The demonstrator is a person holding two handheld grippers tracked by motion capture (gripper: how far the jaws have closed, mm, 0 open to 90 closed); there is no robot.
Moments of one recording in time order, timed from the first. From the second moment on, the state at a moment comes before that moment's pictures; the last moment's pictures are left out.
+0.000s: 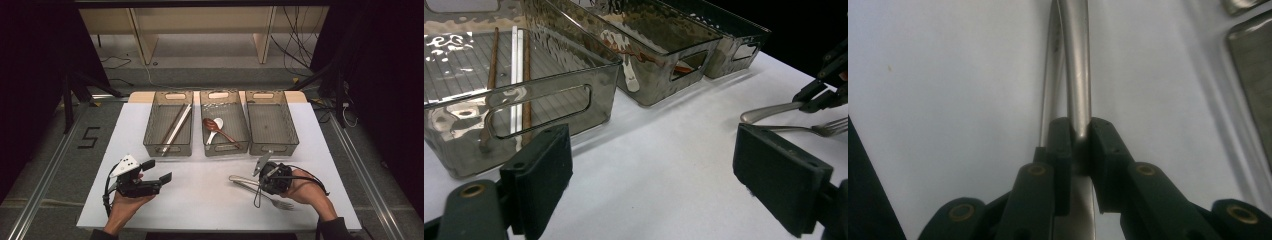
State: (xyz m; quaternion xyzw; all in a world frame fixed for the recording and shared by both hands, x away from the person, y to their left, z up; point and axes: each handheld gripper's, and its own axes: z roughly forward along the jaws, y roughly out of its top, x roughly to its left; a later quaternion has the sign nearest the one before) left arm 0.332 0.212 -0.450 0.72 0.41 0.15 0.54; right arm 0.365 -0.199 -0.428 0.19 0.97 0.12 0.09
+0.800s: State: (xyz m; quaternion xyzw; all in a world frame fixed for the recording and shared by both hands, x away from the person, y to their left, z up) left arm 0.332 0.213 -0.451 0.72 0.41 0.15 0.54; right arm 0.423 -0.216 -0.372 0.29 0.92 0.22 0.12
